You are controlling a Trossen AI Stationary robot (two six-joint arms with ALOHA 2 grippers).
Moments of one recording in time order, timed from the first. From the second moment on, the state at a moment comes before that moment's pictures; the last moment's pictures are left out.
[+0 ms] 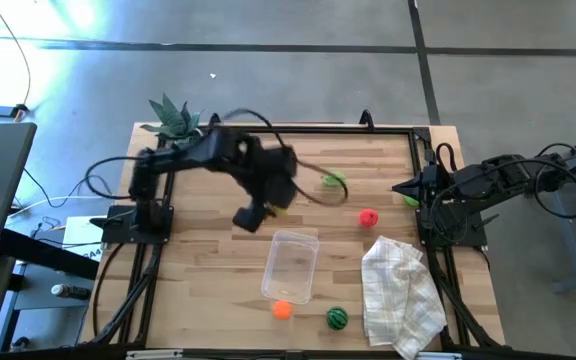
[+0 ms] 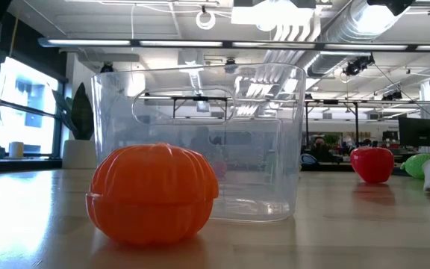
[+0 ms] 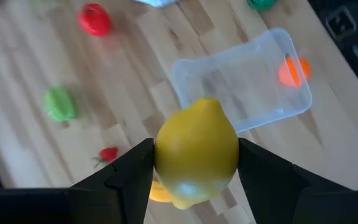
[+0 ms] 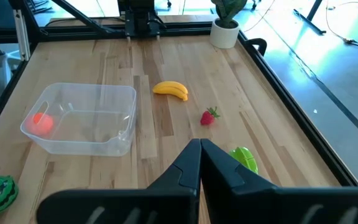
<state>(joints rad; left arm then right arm) 0.07 1.95 2.34 -1.56 0.11 0.47 0.33 0.59 0.97 -0.92 0.46 0.20</state>
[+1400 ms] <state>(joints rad) -0.10 2.36 2.02 -1.17 0.02 0.41 0.33 0.59 0.97 -0.92 0.46 0.20</state>
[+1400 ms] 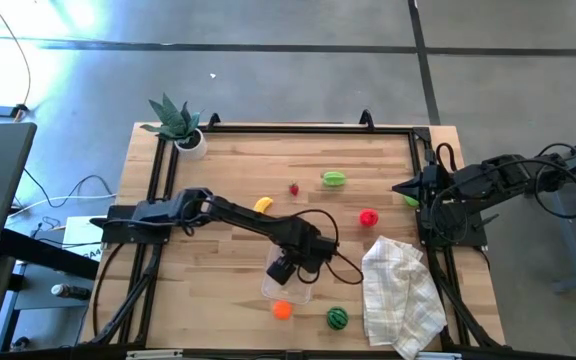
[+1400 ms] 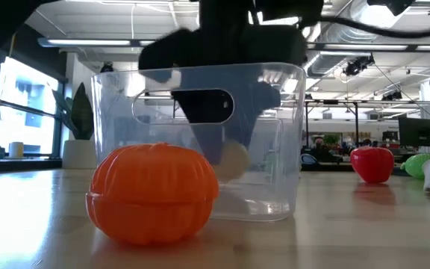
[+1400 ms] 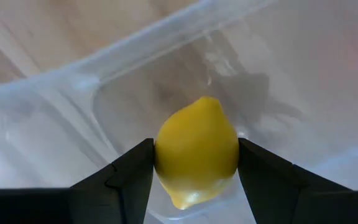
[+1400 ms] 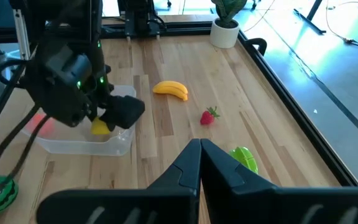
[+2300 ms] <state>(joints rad) -0.11 2.36 2.01 -1.25 0.06 0.39 0.33 0.59 0.97 -0.92 0.46 0.20</state>
